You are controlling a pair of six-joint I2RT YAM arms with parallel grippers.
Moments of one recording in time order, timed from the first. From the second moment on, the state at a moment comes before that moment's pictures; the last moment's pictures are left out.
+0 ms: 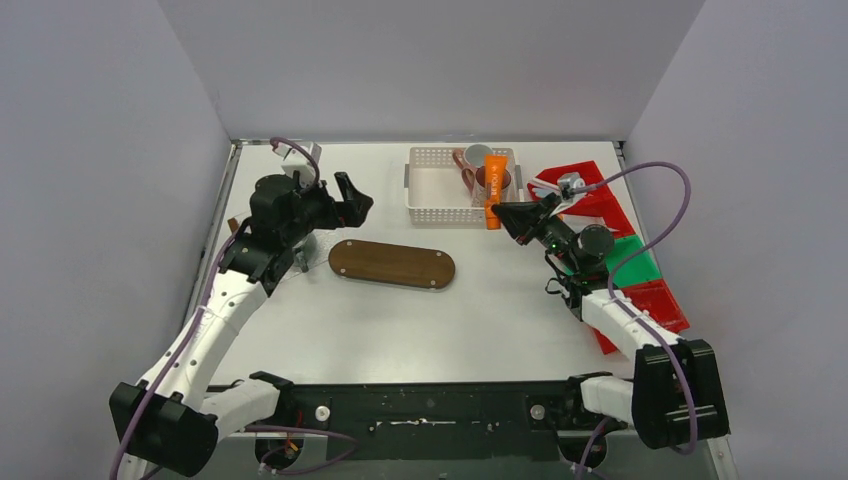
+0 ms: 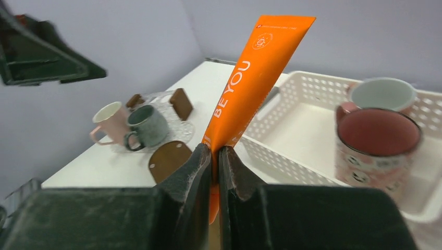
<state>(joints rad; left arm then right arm) -0.33 1.10 1.02 -0.21 0.10 -0.39 0.13 1.19 0.51 0.86 -0.59 0.47</state>
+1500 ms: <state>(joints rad) -0.39 1.29 1.05 0.22 0.62 -0.85 0.47 1.47 0.64 1.23 -0.92 0.48</state>
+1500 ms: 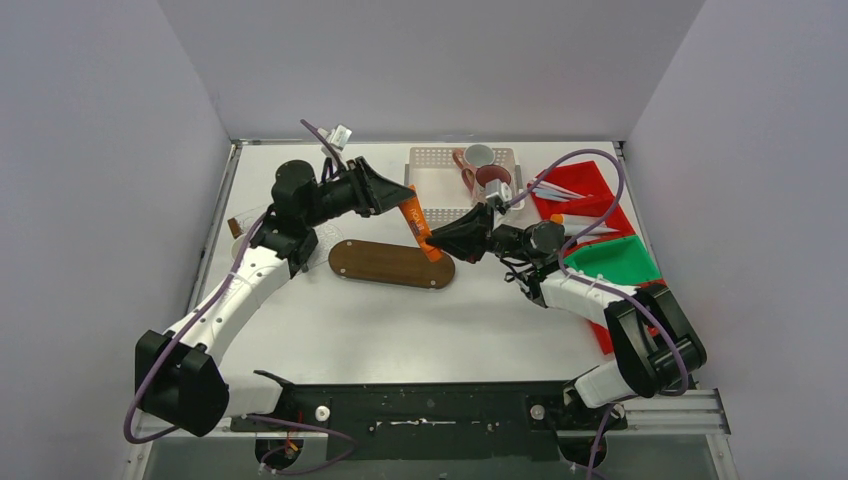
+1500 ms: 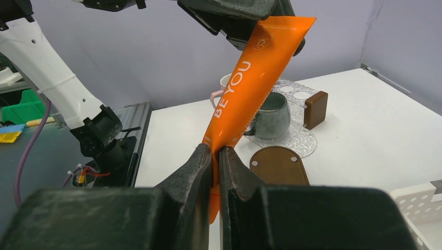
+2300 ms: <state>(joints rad) -0.42 1.27 1.05 0.20 0.58 -0.80 0.48 1.47 0.64 1.23 -0.87 0.45</state>
